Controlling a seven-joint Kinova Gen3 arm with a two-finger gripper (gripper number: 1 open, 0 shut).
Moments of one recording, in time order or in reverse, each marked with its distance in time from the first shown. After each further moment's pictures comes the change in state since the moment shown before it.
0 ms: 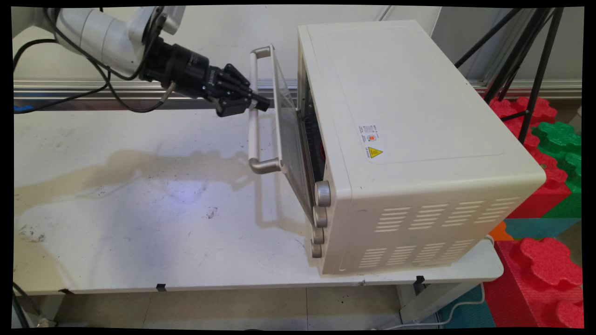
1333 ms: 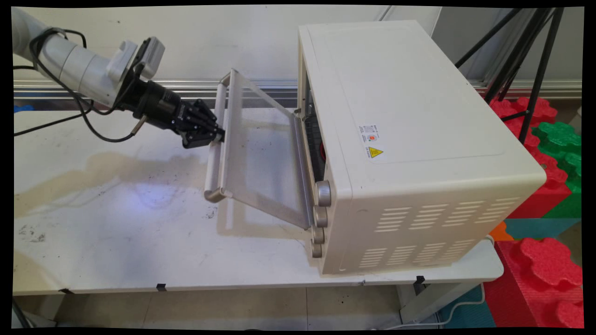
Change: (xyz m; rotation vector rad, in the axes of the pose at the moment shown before) arm -0.077 -0.001 -0.027 -0.014 -0.146 -0.019
